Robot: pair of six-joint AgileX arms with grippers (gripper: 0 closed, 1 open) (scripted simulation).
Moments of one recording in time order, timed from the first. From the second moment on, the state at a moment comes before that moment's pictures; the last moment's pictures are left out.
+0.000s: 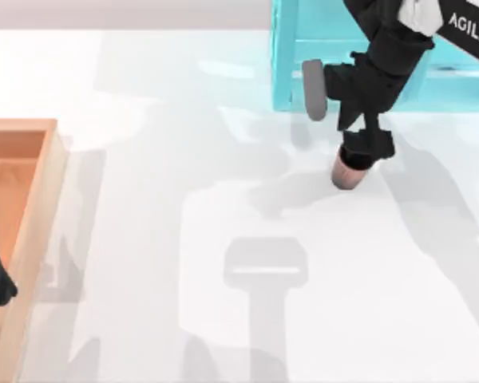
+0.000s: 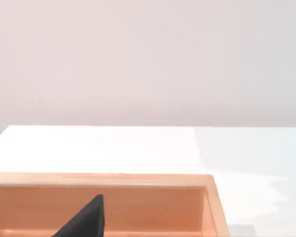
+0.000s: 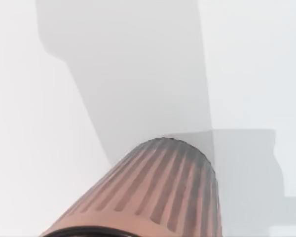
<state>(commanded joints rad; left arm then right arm) 0.00 0.00 0.00 0.00 0.00 0.00 0.32 2.52 2.25 -1.23 -0.18 -1.22</state>
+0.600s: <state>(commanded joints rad) 0.00 0.00 0.00 0.00 0.00 0.00 0.32 2.52 2.25 -1.23 -0.18 -1.22</state>
